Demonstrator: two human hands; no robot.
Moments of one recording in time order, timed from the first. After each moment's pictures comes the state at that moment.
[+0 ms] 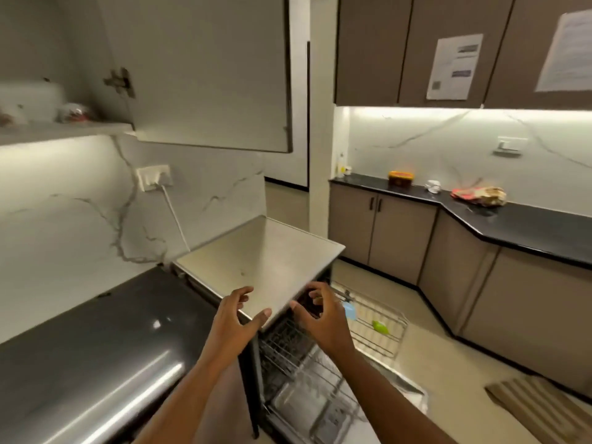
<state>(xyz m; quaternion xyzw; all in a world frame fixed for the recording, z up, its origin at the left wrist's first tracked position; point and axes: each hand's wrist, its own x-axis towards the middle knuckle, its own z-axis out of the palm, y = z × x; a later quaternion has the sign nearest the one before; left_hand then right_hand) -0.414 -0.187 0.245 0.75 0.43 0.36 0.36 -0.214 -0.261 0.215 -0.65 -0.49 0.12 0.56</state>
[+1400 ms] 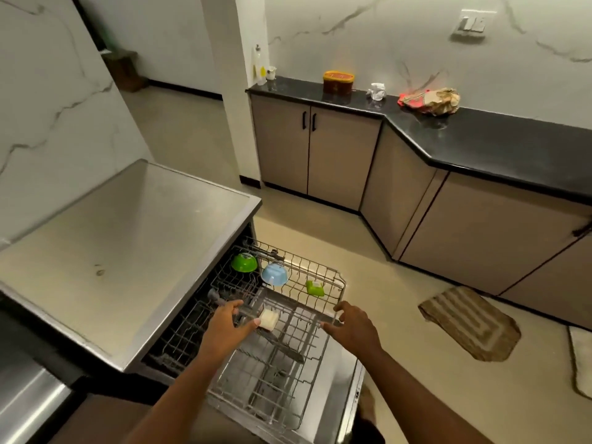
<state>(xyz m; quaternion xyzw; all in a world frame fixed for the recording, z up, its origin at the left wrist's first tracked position) -0.086 -0.068 0.040 0.76 0.49 0.06 0.43 0.137 -0.253 0.036 -0.88 -0.31 0.28 0.22</state>
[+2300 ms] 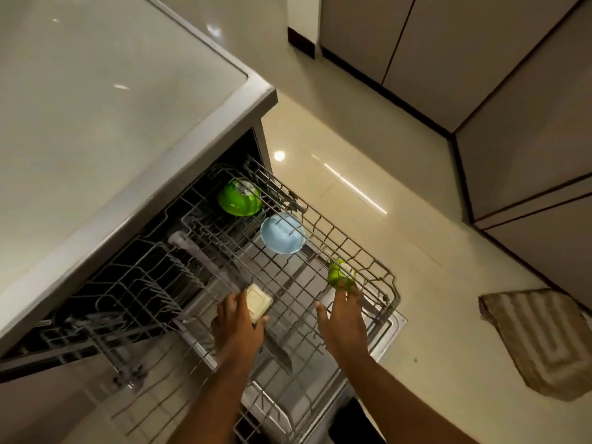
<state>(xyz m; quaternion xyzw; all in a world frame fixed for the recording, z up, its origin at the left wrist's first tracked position) 0.049 -0.019 -0.259 0.71 0.66 -0.10 0.21 0.236 -0.086 -0.235 -0.87 -0.35 0.33 0.11</state>
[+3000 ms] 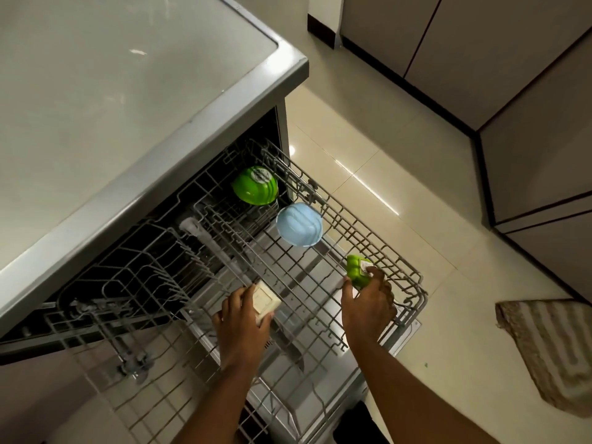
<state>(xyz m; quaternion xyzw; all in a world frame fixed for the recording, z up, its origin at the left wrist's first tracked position) 0.029 -0.025 -0.278 0.72 0.66 -0.04 0.19 0.240 -0.063 -0.282 -0.94 -0.22 0.19 0.16</state>
